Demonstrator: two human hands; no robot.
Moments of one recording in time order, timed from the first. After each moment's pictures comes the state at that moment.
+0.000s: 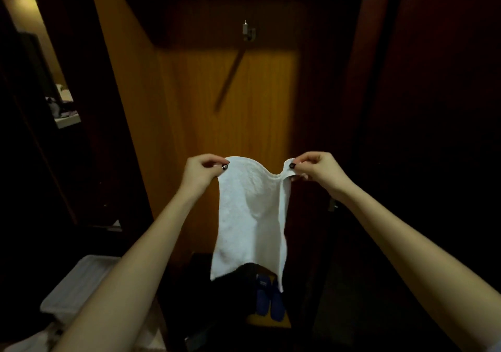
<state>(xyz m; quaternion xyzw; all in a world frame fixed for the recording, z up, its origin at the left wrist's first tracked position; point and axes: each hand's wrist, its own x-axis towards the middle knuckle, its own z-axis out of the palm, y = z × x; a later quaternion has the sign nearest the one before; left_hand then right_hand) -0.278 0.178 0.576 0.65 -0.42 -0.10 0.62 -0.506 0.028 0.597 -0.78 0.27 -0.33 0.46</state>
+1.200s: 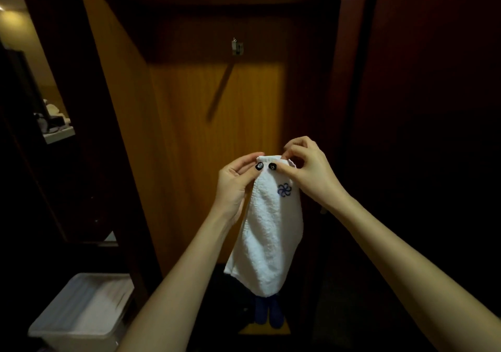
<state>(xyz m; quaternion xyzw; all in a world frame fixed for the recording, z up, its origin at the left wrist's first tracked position) -0.374 0.183 0.596 0.33 -0.42 -0.34 0.77 -0.516 0.091 0.628 -0.85 0.22 -0.42 0.22</state>
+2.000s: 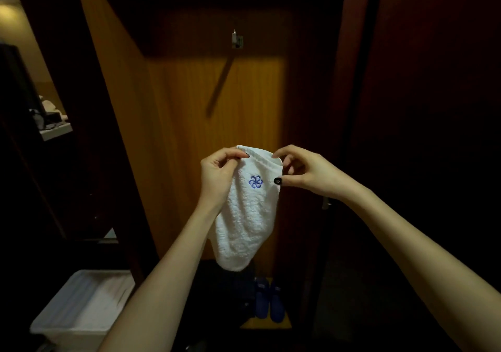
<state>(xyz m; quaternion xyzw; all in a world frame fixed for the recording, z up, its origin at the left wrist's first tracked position) -0.335 0.180 0.594 0.50 -0.45 -0.06 0.74 -0.522 0.081 0.629 -0.91 0.19 -0.26 0.27</state>
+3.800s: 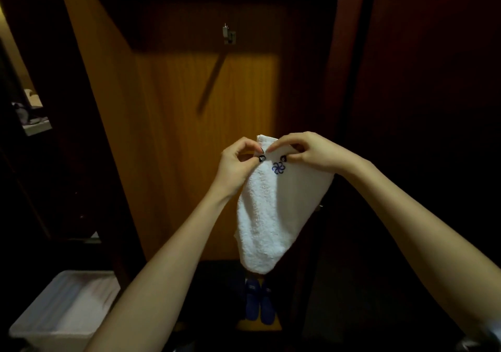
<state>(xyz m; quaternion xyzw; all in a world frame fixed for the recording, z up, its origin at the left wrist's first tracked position) -0.350 0.124 0.592 0.47 -0.57 -0.09 0.67 -0.525 0.032 0.662 -0.95 0.15 -0.20 0.19</state>
